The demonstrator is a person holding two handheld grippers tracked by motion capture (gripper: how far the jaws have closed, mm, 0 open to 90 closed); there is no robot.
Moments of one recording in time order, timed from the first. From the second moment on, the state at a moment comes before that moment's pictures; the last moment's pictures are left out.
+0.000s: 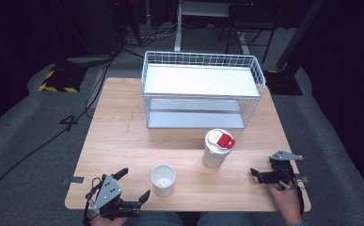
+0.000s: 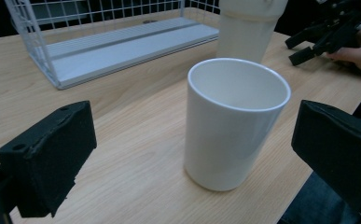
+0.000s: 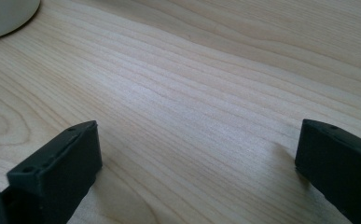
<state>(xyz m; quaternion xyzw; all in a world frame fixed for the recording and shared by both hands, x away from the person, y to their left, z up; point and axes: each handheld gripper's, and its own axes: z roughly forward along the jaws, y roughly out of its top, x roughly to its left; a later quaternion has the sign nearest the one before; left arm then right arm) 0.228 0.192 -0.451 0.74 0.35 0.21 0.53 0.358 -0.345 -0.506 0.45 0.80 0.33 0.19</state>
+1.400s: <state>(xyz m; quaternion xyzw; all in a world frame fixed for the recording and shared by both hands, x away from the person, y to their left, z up) 0.266 0.122 -0.496 0.79 0.37 0.15 0.47 0.358 -0.345 -0.506 0.45 0.80 0.33 0.19</state>
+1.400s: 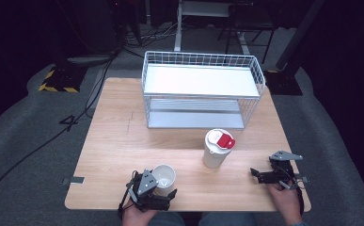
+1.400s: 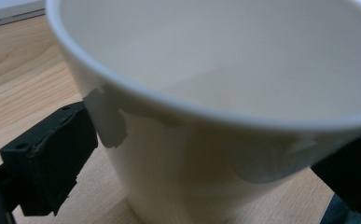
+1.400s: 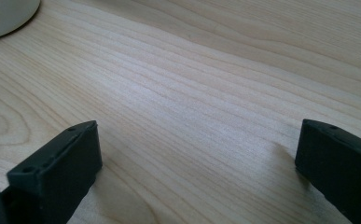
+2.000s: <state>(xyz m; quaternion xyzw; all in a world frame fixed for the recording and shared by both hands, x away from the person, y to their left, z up) 0.267 0.121 -0.500 0.80 0.37 0.14 0.44 0.358 -0.345 -0.506 0.45 0.80 0.33 0.19</state>
